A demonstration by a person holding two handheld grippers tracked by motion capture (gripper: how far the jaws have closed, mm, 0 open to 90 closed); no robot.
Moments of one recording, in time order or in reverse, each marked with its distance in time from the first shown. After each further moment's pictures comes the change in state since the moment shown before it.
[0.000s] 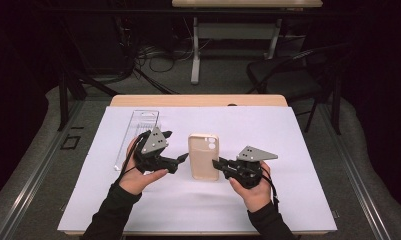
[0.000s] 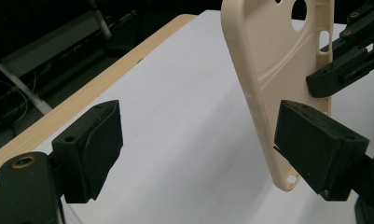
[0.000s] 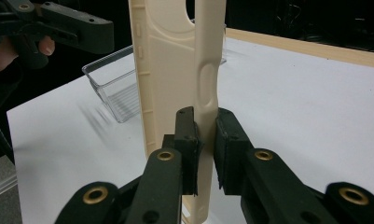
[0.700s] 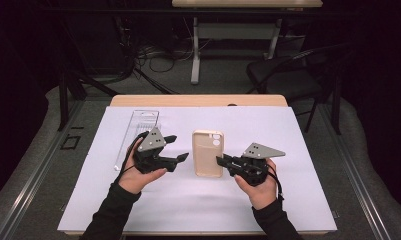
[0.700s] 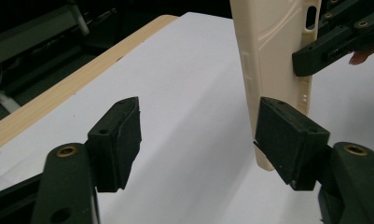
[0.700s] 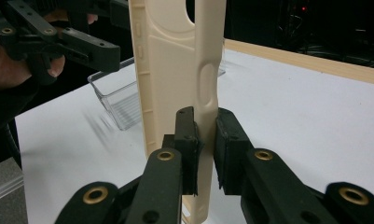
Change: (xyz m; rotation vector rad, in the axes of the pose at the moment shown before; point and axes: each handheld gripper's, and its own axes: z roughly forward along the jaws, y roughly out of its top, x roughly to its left) left arm 0.003 -0.004 0.001 -0.009 -0.081 -0.046; right arm -0.006 0.009 -0.012 -0.028 0.016 -0.017
